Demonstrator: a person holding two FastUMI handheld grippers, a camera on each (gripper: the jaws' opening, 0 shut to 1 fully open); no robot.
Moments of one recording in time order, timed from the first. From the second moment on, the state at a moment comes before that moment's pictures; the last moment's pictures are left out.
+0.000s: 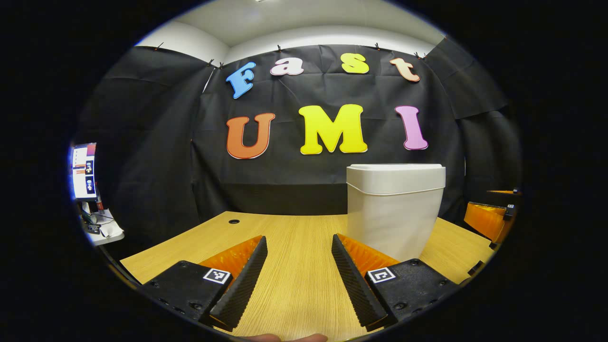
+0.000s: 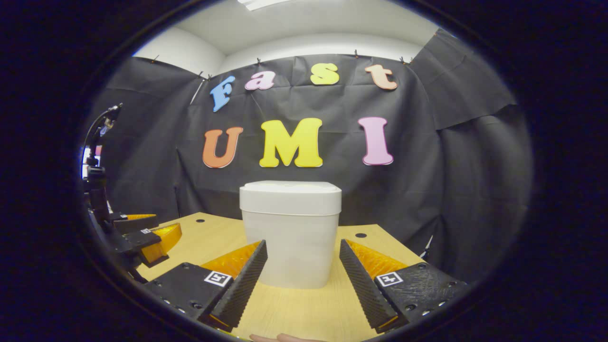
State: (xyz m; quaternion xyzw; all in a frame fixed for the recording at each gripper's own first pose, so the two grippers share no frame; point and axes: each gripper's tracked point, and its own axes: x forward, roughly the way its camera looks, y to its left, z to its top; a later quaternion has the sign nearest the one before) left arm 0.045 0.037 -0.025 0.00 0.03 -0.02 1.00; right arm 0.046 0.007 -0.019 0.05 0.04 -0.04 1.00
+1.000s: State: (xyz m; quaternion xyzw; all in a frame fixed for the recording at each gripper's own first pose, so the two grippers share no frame) left arm 0.041 0.021 -0.025 0.02 0.03 -0.03 1.00; right arm 0.038 0.022 -0.013 0.02 0.03 -0.02 1.00
